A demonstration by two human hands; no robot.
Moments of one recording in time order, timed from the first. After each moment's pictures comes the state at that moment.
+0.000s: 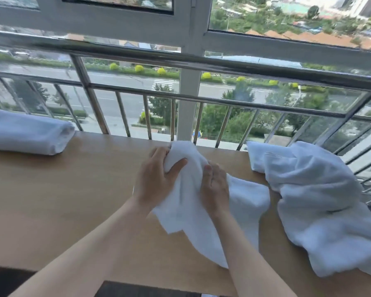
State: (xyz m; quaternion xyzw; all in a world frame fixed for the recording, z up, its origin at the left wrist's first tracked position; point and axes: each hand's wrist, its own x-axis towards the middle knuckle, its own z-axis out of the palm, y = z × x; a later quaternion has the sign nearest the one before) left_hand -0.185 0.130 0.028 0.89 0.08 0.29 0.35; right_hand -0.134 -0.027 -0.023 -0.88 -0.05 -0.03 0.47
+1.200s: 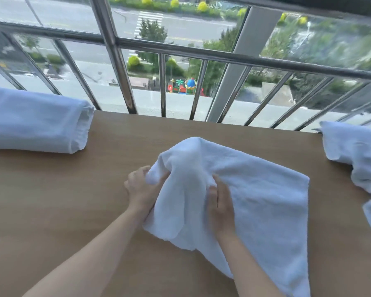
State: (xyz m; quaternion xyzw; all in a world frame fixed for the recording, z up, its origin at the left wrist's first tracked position) left_hand -0.157 0.402 -0.145 0.80 0.37 -0.04 0.48; right_hand -0.151 0.195 -0.141 -0.87 0.09 0.14 0.47
